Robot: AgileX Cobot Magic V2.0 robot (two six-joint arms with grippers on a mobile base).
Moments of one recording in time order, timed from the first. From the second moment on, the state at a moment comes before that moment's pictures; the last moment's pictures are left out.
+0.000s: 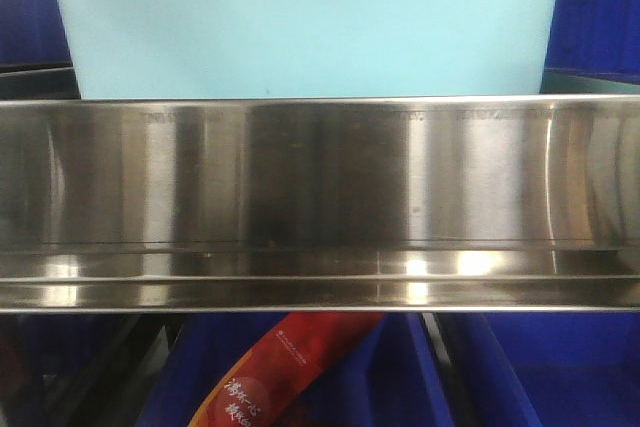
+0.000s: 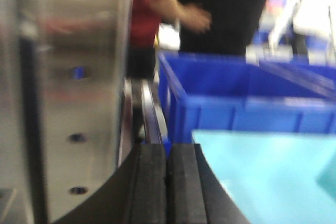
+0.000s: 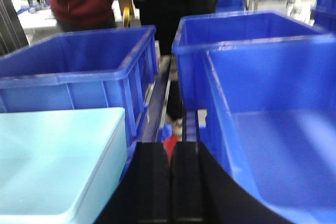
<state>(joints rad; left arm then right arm) -0.05 0.74 -0.91 -0.16 0.38 0.06 -0.10 0.70 -0.93 0.22 0.50 -0.07</state>
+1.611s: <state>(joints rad) -0.40 1.75 -1.87 0.29 1.19 -0.52 0.32 1.66 -1.70 -0.17 1.07 0.44</state>
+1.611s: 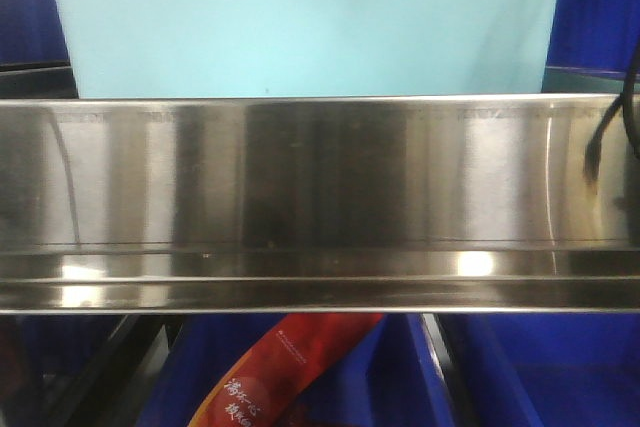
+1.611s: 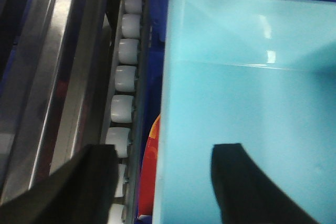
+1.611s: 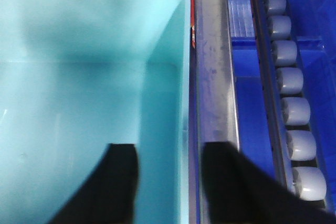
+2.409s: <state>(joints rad) -0.36 1.80 -1.70 0.24 1.03 -0.50 0.24 1.80 -1.70 -0.10 1.05 0.40</state>
